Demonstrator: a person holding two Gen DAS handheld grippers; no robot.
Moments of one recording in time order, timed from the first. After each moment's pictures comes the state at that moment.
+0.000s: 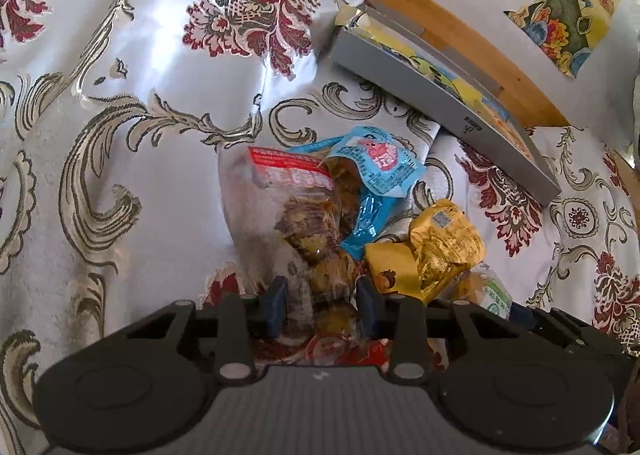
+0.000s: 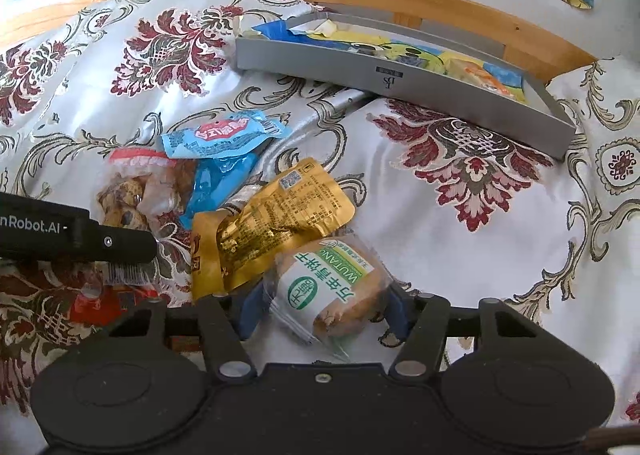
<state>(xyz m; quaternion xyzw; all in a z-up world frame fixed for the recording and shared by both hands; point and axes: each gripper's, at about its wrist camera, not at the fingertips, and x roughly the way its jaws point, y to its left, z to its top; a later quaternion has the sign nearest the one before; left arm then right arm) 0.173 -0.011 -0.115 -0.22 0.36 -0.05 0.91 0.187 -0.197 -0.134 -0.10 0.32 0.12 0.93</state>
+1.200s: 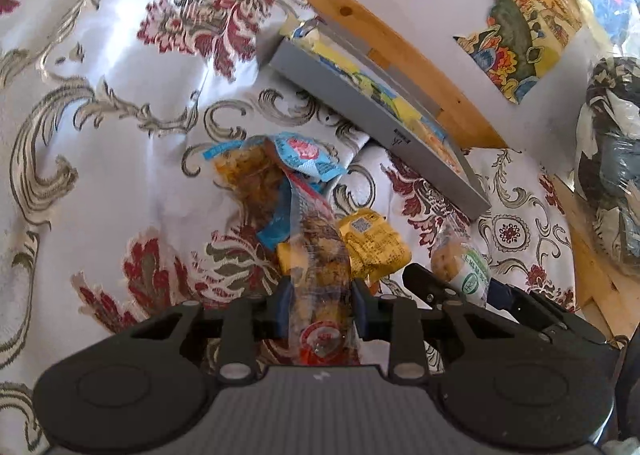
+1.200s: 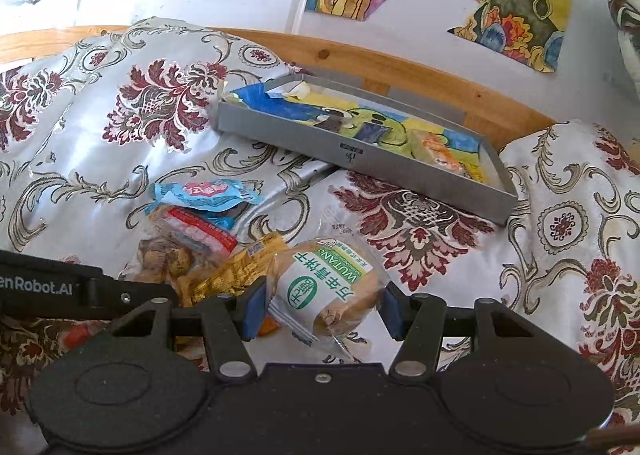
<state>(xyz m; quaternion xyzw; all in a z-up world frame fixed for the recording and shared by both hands) 0.153 -0.028 -0.111 -0.27 0.31 -0.12 0.90 0.162 -0.200 -0.099 -0.12 0.24 0.07 0.96</state>
